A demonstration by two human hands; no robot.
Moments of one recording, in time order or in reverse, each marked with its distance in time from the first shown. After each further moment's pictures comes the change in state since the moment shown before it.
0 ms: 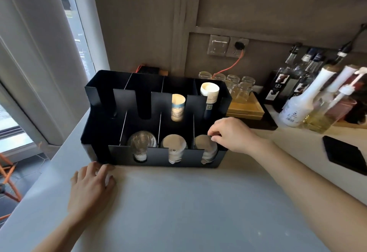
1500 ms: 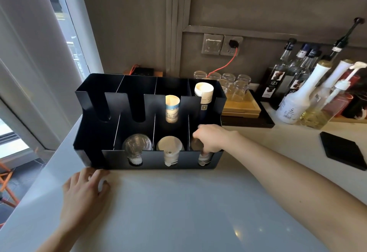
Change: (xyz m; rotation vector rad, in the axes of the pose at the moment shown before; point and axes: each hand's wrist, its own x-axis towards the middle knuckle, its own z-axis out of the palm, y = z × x) left_hand 0.001 -0.008 0.005 -0.017 0.034 0.008; right_hand 0.046 -0.014 0.032 -0.246 -0.370 -0.035
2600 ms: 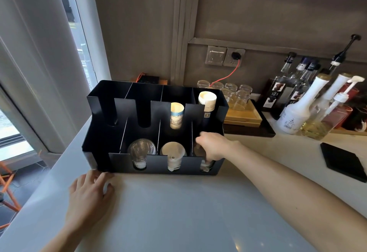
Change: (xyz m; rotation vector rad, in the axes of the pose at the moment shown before) left_hand -0.004 0.008 -0.014 -0.020 -0.032 -0.016; right_hand 0.002 -0.002 0.007 -0.011 0.039 0.025
